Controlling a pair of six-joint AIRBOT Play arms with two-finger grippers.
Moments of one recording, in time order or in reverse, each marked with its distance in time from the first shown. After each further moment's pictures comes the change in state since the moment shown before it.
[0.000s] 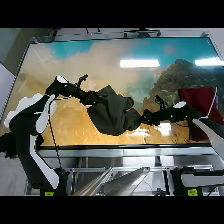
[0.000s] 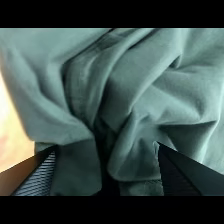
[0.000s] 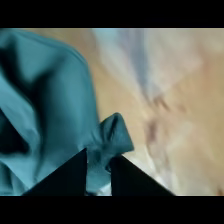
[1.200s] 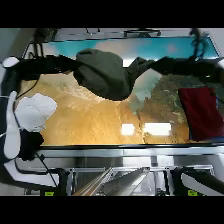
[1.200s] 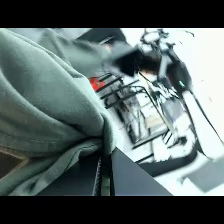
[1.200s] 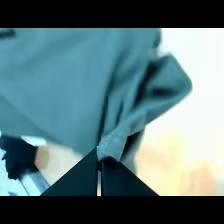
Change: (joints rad) left arm 0.172 0.453 0.018 -0.698 -0.251 0.176; right arm -0.062 0.305 0.644 0.103 0.180 -0.087
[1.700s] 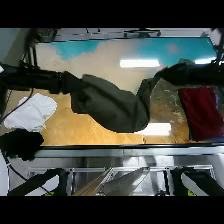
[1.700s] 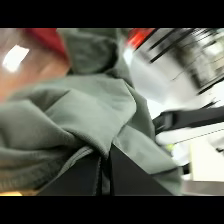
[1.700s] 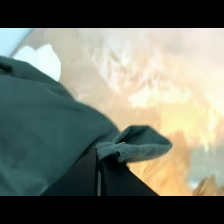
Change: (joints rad) left arm -0.123 0.350 -0.247 0.335 0.089 0.037; right arm 0.017 0.204 -0.076 -0.245 0.117 0.109
